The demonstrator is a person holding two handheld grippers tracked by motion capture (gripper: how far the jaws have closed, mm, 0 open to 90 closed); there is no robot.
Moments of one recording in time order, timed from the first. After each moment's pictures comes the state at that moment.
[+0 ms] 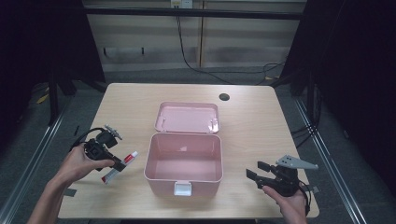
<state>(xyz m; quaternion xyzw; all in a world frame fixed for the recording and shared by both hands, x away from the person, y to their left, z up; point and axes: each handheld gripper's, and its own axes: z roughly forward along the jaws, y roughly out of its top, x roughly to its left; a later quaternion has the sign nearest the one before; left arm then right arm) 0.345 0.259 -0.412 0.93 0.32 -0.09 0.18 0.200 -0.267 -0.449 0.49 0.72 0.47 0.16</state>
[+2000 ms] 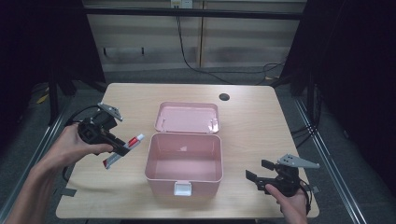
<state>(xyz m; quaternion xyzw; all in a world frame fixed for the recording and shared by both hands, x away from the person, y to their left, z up) 0.333 0.224 -0.312 0.94 0.24 -0.05 0.22 0.202 -0.269 -0.447 0.50 0.71 0.47 0.15</state>
